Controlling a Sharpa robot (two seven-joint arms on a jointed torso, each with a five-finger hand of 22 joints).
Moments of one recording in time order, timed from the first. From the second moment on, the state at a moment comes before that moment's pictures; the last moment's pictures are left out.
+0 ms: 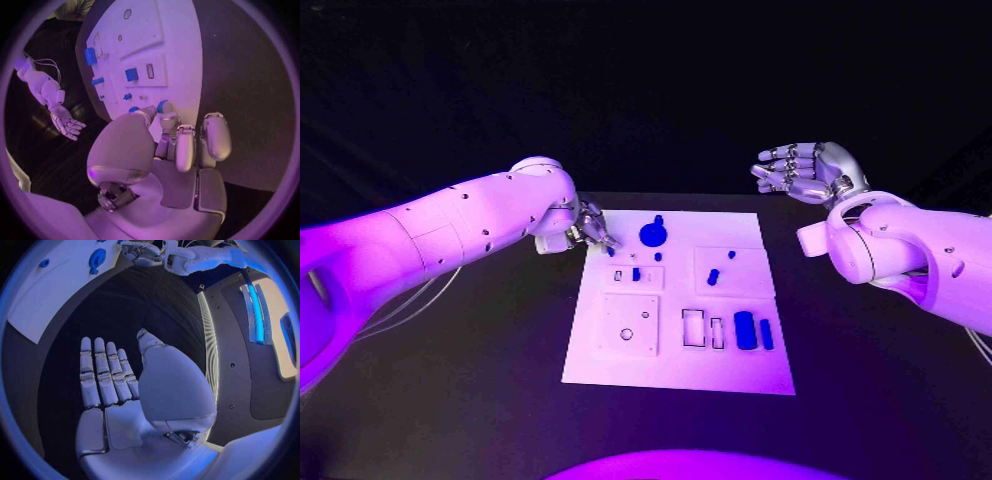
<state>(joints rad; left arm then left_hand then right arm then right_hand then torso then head) 1.32 -0.53 -0.05 1.00 -0.98 0.34 -0.51 1.27 -0.05 0.31 0.29 0.19 0.88 0.07 0.60 0.80 1.21 0.01 1.16 0.93 1.46 -0.05 1.56 1.29 0.08 1.35 0.07 1.42 1.21 1.33 -0.82 -0.15 1.40 -0.39 -0.59 0.31 1.40 -0.15 0.19 0.28 0.13 0.79 0.20 0.25 0.26 0.95 0.20 0.24 0.07 1.01 0.15 0.12 0.31 0.17 0.95 0.27 0.07 0.17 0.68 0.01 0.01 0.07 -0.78</state>
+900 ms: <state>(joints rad) 1.32 -0.54 -0.05 1.00 -0.93 0.31 -0.50 1.24 -0.13 0.60 0.17 0.15 0.85 0.09 0.60 0.80 1.22 0.01 1.16 0.93 1.46 -0.05 1.56 1.29 0.08 1.36 0.06 1.42 1.22 1.33 -0.82 -0.15 1.40 -0.39 -0.59 0.31 1.40 -0.15 0.19 0.28 0.13 0.79 0.20 0.25 0.26 0.95 0.20 0.24 0.07 1.01 0.15 0.11 0.31 0.17 0.95 0.27 0.07 0.17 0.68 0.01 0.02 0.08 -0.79</state>
